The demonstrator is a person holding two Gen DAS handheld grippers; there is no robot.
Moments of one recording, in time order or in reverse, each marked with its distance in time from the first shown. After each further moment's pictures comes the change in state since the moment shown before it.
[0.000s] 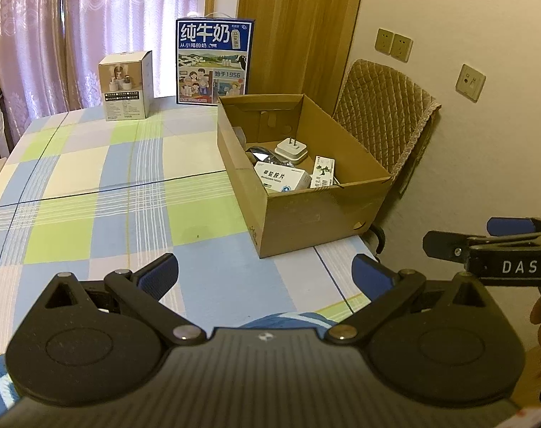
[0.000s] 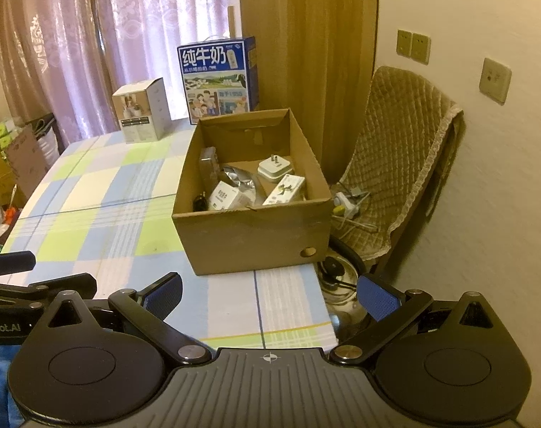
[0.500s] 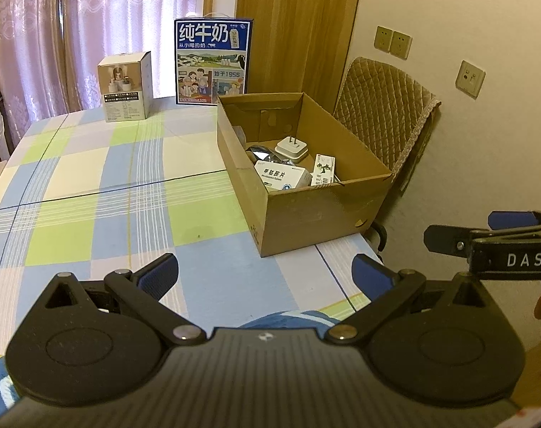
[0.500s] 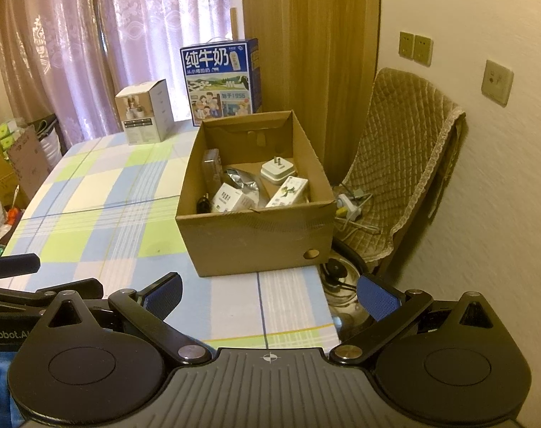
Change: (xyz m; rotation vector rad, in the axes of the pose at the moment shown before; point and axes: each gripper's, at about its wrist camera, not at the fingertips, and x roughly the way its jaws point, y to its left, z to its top) left arm 0.002 0.000 -0.001 0.011 0.002 0.003; right arm 0.000 0.002 0.001 -0.002 -0.004 0.004
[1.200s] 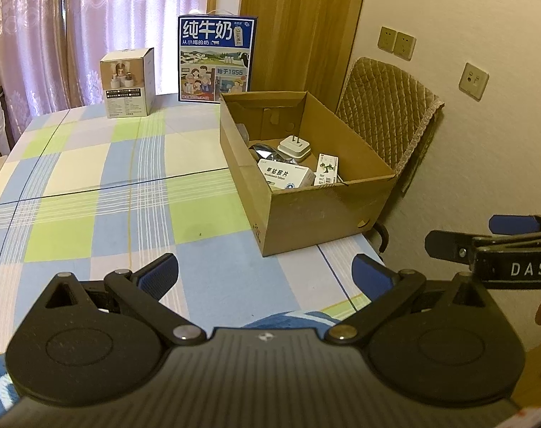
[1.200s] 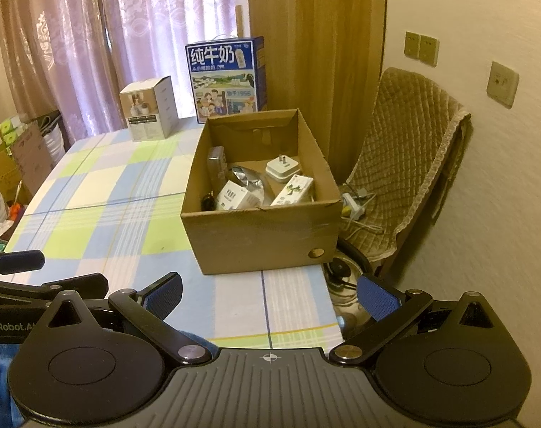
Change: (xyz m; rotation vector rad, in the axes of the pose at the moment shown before) left arm 0.003 0.005 -0.001 -0.014 0.004 -0.001; right arm 0.002 0.007 0.000 -0.014 0.007 0.010
